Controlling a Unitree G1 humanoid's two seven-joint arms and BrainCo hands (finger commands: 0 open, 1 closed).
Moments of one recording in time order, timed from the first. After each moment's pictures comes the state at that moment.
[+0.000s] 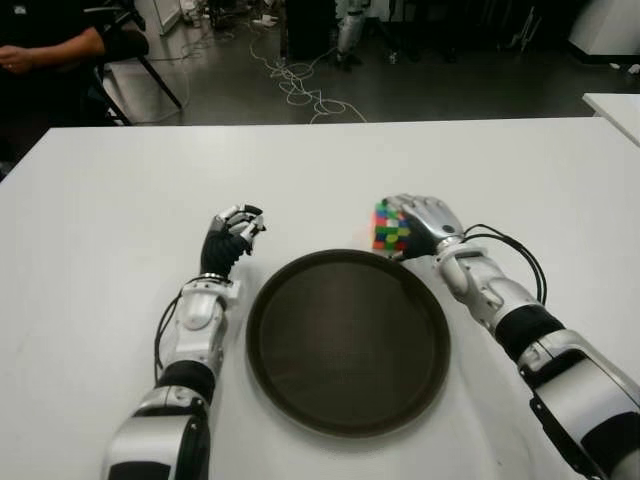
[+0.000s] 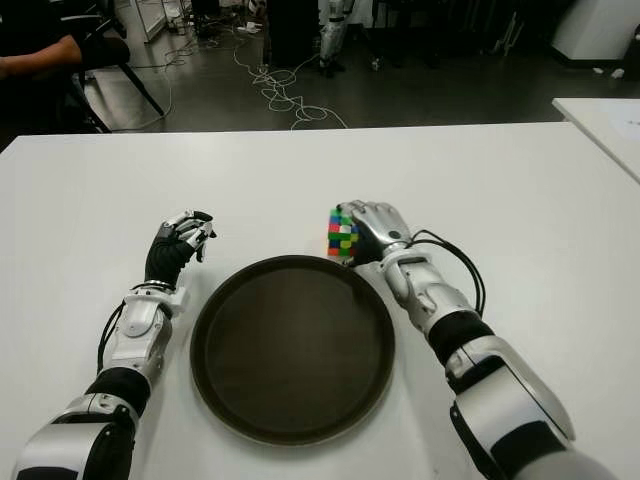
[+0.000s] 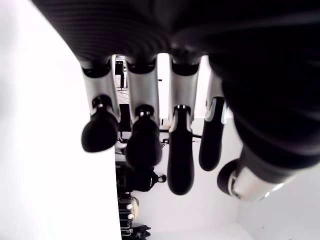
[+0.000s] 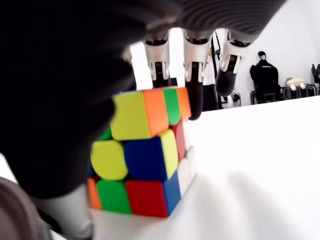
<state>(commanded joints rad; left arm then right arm) -0.52 0.01 0.15 1.05 -0.07 -0.64 -0.13 -0.67 -0.27 0.53 0.93 -0.77 -0.17 -0.30</state>
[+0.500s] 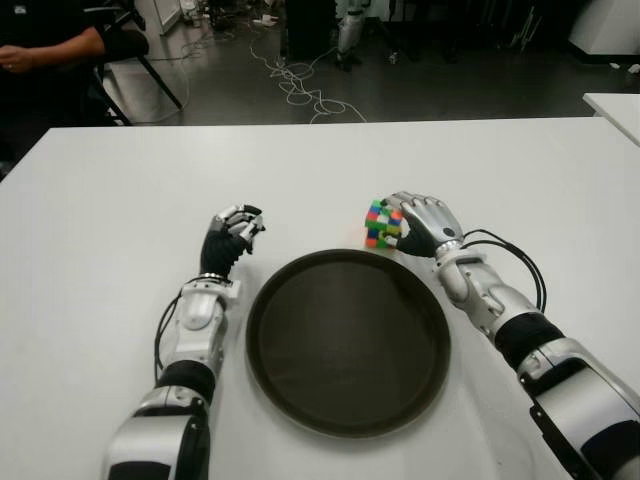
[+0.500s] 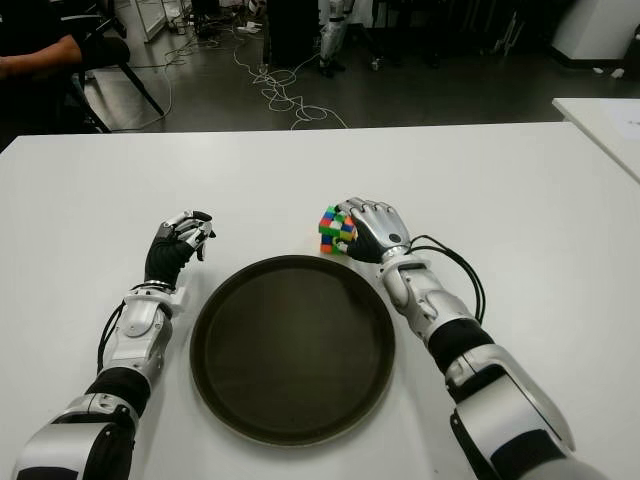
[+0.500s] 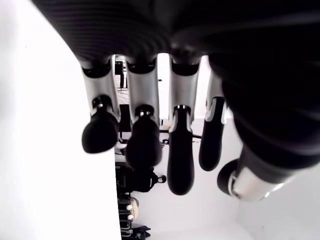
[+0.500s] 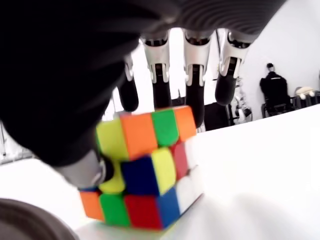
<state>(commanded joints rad) -0.52 0.02 0.14 1.05 -0.06 -0.63 -0.12 -0.65 -0.25 0.48 0.89 -0.72 -0.19 -0.37</state>
